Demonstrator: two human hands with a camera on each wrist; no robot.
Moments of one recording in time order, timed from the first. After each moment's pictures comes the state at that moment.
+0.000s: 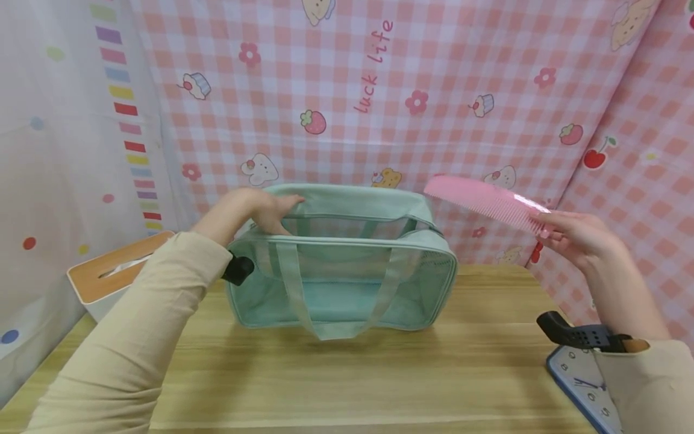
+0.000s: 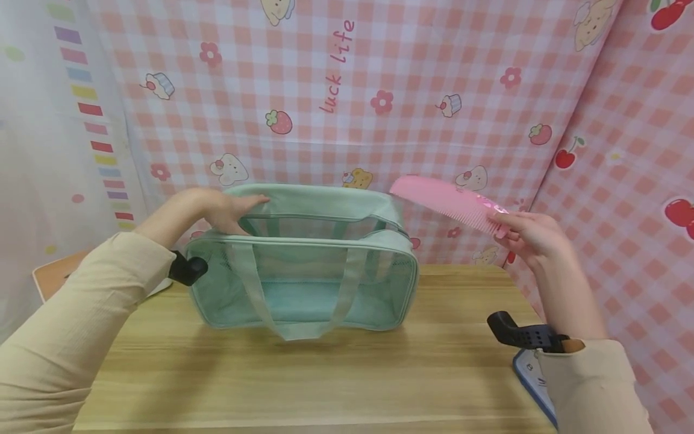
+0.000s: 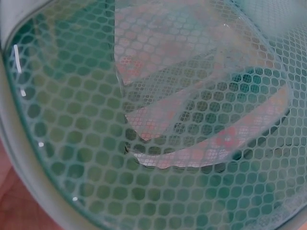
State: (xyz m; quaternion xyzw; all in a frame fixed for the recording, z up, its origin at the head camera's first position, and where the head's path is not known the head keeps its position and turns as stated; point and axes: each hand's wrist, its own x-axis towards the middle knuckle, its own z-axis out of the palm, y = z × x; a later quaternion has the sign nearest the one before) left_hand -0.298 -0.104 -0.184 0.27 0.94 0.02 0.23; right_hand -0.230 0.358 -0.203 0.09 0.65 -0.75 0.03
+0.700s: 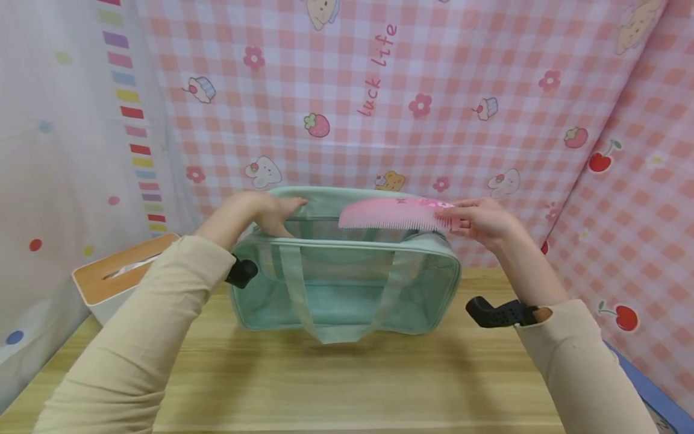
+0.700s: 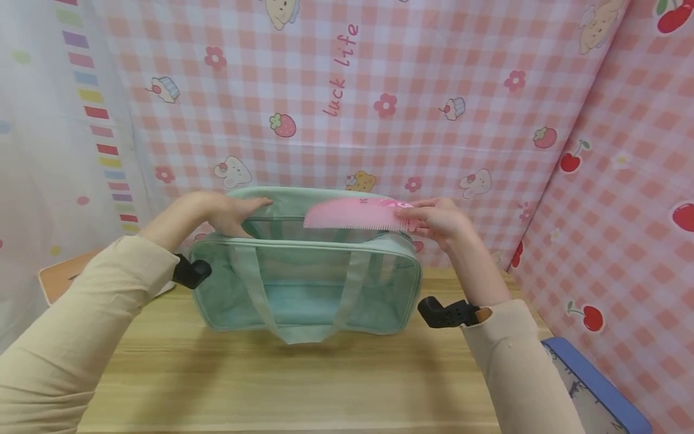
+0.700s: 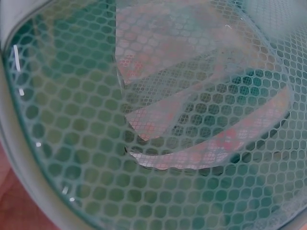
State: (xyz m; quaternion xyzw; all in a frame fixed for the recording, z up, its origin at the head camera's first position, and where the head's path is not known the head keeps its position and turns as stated) left_hand -0.296 -0.104 -0.183 0.27 0.94 0.02 0.23; right_hand -0.261 0.238 -0.193 -0.01 0.76 -0.64 0.10
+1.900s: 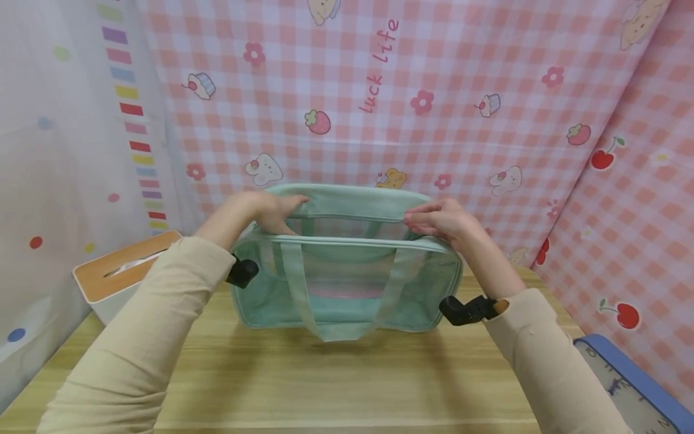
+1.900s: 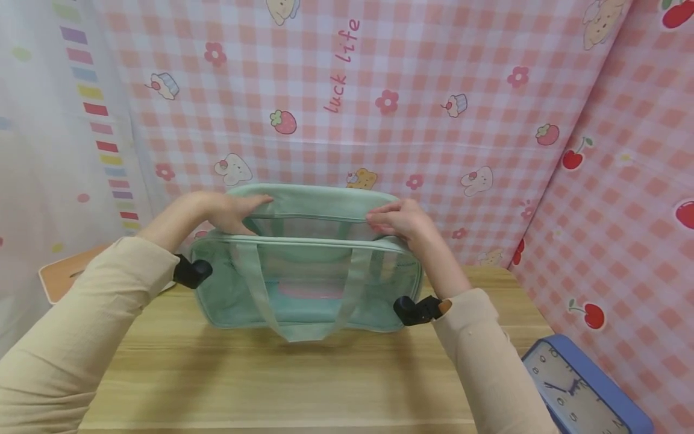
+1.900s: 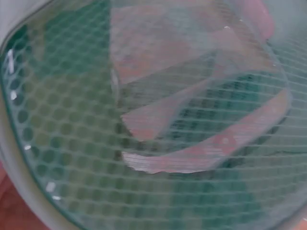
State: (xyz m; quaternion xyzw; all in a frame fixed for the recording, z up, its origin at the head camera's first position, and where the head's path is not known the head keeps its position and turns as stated) left_hand -0.299 -0.106 -0.190 0.27 0.94 0.05 0.21; right_hand -0.279 0.193 -0.209 -0.02 0.81 -0.58 0.11
